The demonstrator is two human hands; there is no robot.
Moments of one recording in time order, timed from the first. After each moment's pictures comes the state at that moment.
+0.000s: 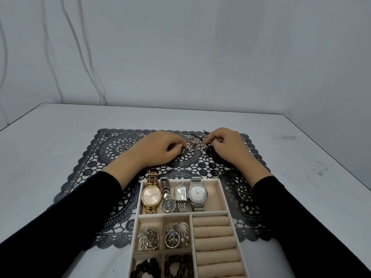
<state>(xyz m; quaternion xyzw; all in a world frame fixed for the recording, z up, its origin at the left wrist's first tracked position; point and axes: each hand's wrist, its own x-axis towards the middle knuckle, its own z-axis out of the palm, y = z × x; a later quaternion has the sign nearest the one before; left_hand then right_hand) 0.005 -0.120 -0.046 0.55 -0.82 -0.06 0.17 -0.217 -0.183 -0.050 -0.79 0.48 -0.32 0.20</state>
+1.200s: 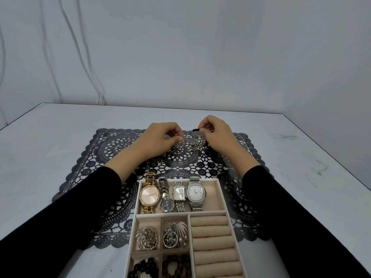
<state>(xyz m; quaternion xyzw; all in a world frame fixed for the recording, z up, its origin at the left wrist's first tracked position) 0.000 -0.129 -0.041 0.59 -0.72 -0.14 0.33 -0.191 -0.189 -0.034 -0.76 0.47 -0.36 0.26</state>
